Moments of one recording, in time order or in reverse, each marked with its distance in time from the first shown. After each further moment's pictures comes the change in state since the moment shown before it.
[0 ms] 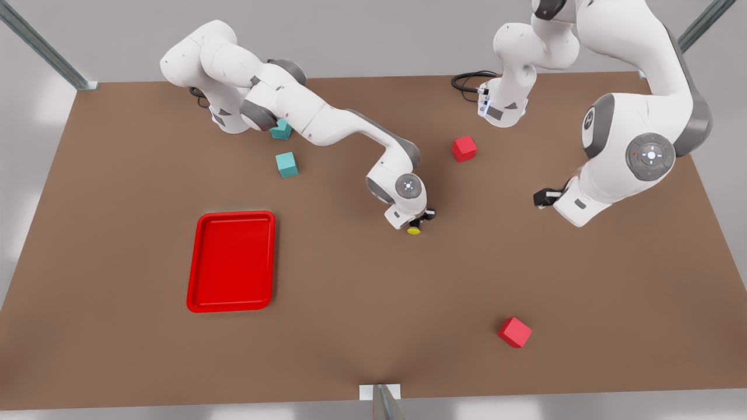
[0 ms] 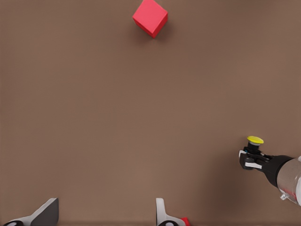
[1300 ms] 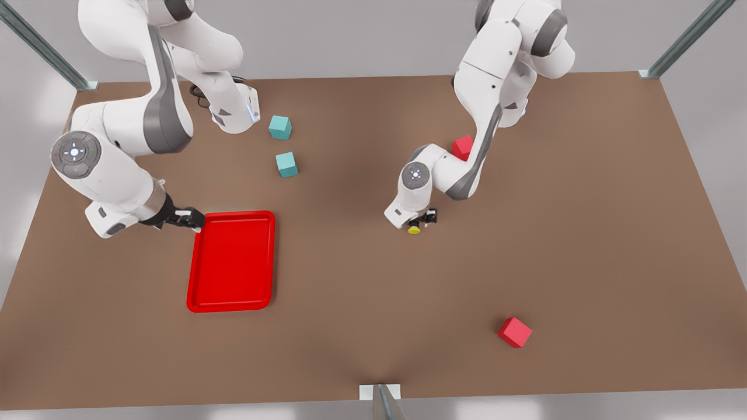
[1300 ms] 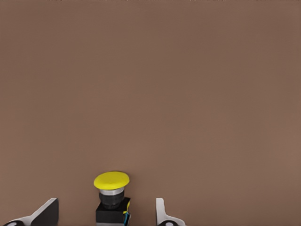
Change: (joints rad) left arm -0.537 0.287 0.000 -0.485 -0.056 0.944 -0.467; right arm -0.810 -0.991 -0.041 -0.580 -0.089 -0.508 -0.808
